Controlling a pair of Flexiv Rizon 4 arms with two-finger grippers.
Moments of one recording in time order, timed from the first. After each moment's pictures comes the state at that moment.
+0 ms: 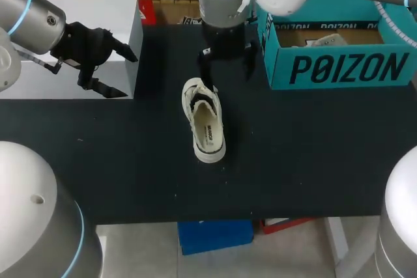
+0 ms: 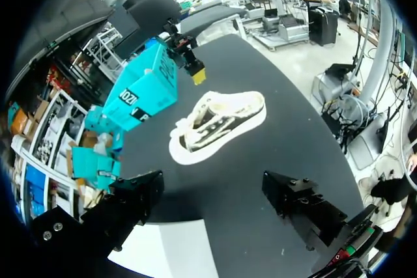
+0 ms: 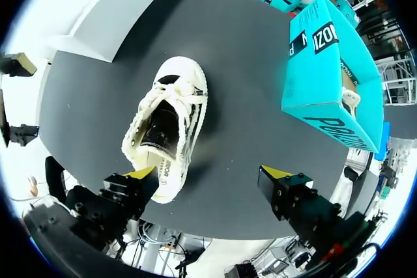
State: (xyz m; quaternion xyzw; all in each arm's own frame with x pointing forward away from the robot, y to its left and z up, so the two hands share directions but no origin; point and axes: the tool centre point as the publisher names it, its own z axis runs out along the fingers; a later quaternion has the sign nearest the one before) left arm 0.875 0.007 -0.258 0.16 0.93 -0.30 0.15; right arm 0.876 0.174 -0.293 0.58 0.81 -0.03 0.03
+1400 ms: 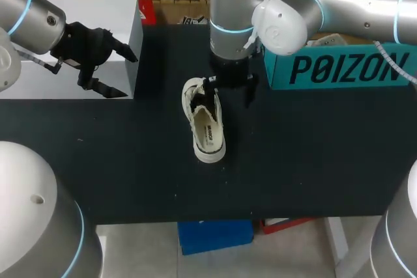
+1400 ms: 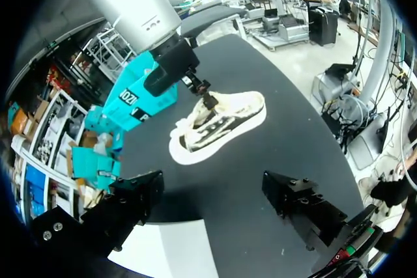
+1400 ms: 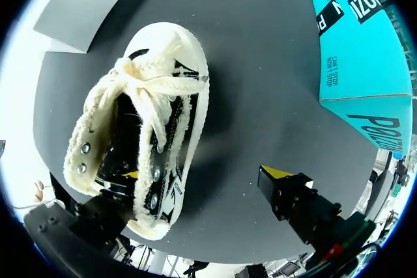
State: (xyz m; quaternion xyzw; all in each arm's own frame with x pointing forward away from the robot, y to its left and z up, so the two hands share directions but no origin) left arm 0.875 0.007 -0.258 0.16 0.93 -0.30 0.15; right arm 0.878 0.169 -0.392 0.59 0.81 -0.01 -0.02
